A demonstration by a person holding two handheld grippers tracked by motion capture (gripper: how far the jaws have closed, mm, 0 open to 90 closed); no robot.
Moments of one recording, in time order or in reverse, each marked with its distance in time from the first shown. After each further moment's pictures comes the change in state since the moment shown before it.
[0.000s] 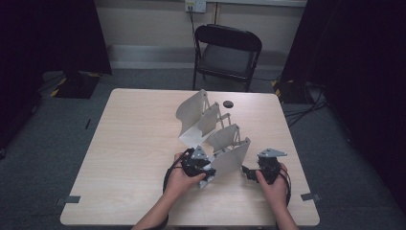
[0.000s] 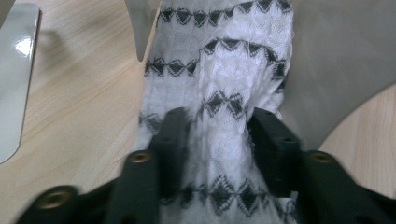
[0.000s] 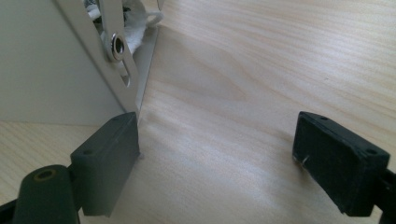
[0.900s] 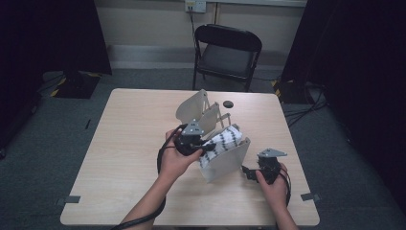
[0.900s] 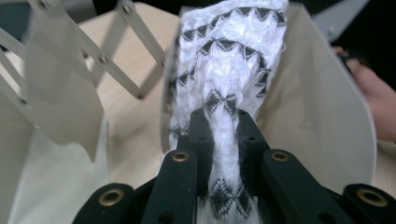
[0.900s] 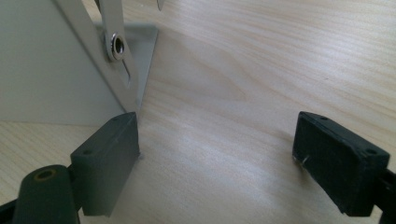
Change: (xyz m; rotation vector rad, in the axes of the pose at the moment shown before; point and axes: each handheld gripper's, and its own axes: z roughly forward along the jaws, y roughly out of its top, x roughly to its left) left arm 0.004 0.082 -0.079 -0.173 0.032 -0.003; right arm 0.000 0.000 0.000 0.000 0.000 0.000
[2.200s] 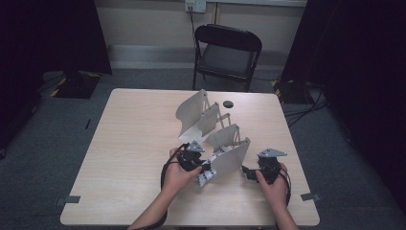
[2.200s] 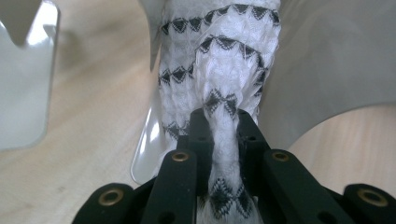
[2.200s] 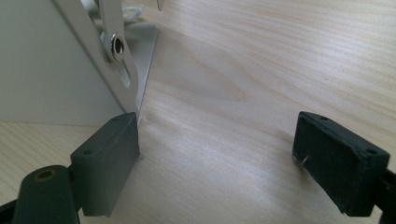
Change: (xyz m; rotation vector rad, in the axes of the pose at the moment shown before) left arm 0.000 -0.070 0.039 0.169 -0.053 -0.114; right arm 0.000 0.000 0.000 -0.001 0.001 -0.001
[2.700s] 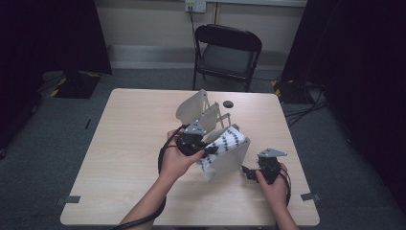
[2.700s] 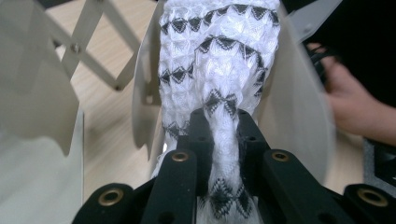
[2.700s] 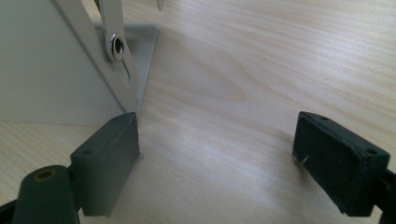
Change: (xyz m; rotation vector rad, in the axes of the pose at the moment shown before) left arm -0.019 0.065 -0.051 -0.115 -0.034 0.089; right arm 0.000 0.000 0.000 0.000 0.000 0.000
